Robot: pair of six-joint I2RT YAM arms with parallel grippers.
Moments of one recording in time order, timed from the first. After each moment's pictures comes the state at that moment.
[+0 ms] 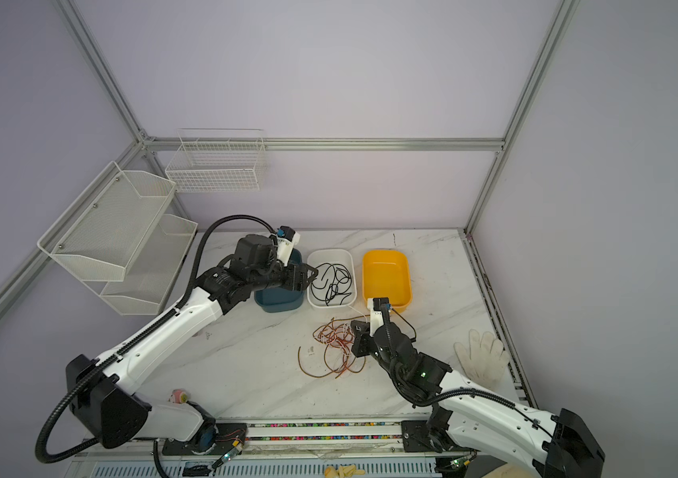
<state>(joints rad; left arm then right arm) -0.55 1.34 1.29 -0.51 0.16 -0.28 0.91 0.87 0.48 0.00 0.25 0.64</state>
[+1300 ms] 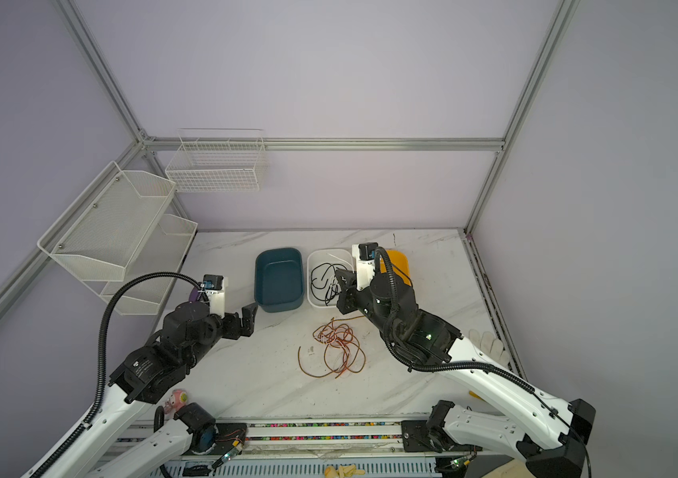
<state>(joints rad) -0.55 0.65 0.81 -0.64 -0.37 -0.25 0.91 1.06 1.10 -0.24 0.25 0.41</state>
